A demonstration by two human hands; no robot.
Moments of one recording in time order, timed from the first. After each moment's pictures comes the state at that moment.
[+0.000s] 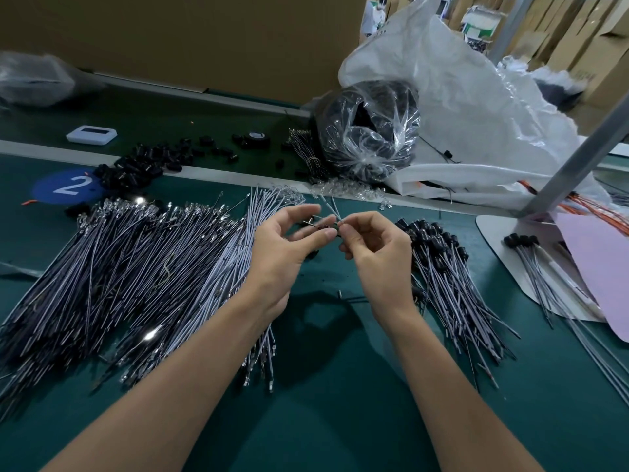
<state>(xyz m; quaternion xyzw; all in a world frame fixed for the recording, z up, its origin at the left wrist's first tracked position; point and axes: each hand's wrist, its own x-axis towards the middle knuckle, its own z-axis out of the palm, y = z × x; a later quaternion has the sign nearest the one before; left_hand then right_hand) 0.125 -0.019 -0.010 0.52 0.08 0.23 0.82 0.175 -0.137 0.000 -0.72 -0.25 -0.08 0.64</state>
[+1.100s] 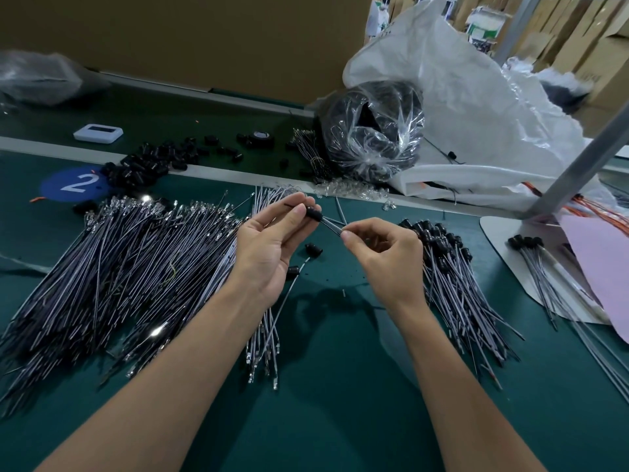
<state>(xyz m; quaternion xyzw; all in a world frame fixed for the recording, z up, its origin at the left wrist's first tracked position) 0.122 -0.005 -0.001 0.37 0.09 0.25 0.89 0.182 -0.144 -0.001 -0.79 -0.27 -0.13 0.54</state>
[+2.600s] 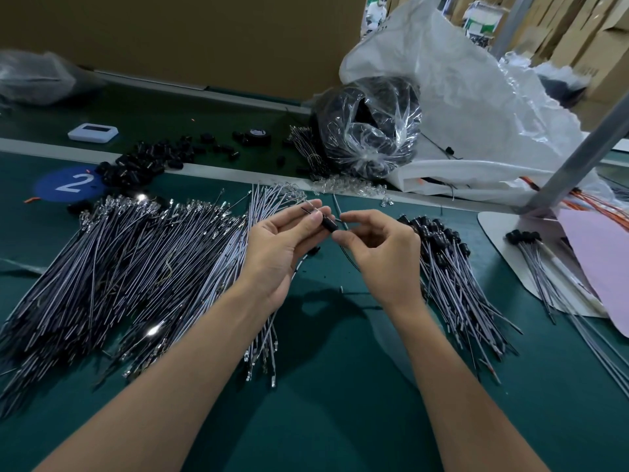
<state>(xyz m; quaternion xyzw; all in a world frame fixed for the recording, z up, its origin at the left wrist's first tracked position) 0.124 -0.015 -0.005 0.39 0.07 0.20 0.90 0.178 -0.143 0.003 -0.79 -0.28 -0.14 0.53</state>
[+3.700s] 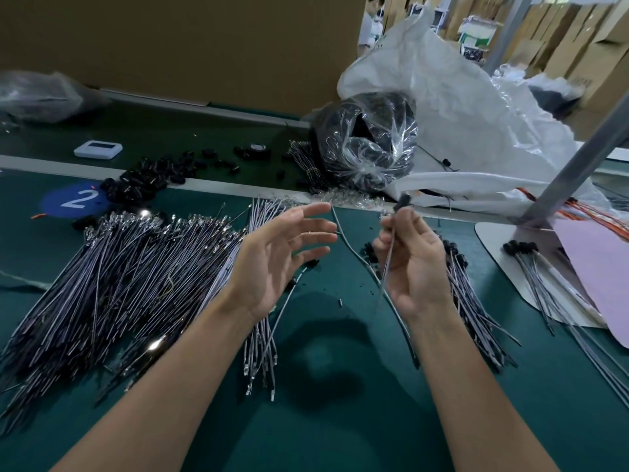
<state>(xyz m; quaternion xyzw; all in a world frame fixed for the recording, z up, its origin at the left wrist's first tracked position) 0.107 0.001 0.009 0.51 -0.03 0.11 0.85 0.184 -0.164 0.025 -0.41 -0.15 0.14 0.89</state>
